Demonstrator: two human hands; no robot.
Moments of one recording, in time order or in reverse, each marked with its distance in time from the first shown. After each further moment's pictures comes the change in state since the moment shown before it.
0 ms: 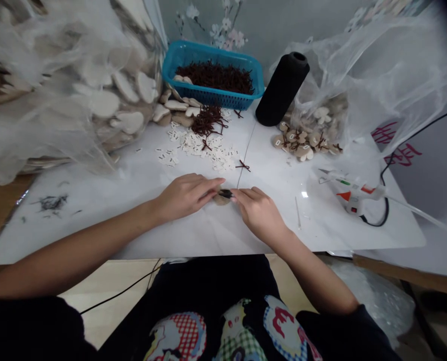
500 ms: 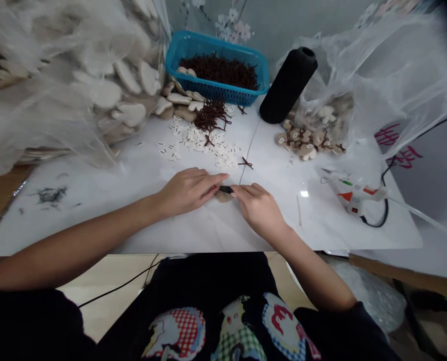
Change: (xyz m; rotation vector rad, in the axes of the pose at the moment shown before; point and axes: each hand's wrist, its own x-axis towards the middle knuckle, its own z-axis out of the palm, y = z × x) left_hand -0.002 -0.002 0.002 0.075 0.001 0.008; right_hand 0.004 -0.003 -0.001 -0.021 -0.018 0.009
